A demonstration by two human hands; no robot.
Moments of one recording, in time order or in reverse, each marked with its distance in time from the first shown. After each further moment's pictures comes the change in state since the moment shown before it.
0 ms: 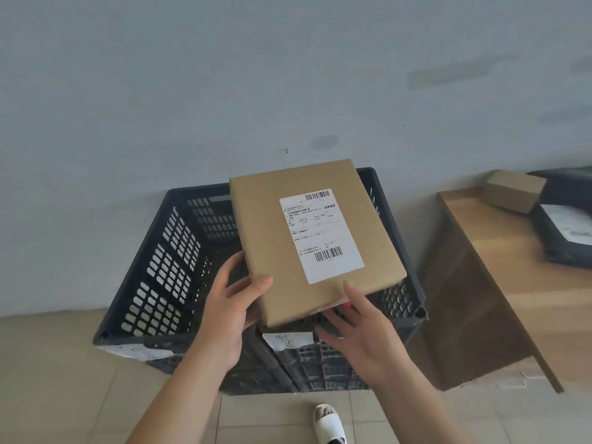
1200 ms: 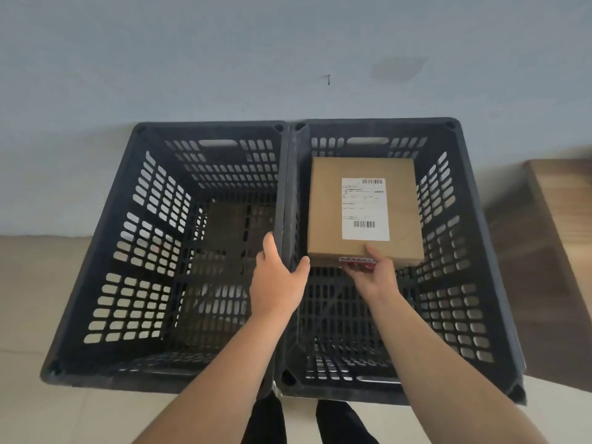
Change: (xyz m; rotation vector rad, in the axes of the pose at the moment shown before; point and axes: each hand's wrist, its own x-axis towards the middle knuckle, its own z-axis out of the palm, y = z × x) left_hand 0.217 -0.097 0.008 1.002 0.239 -0.181; right_hand 0.328 0.014 -0.013 0.312 0.406 0.098
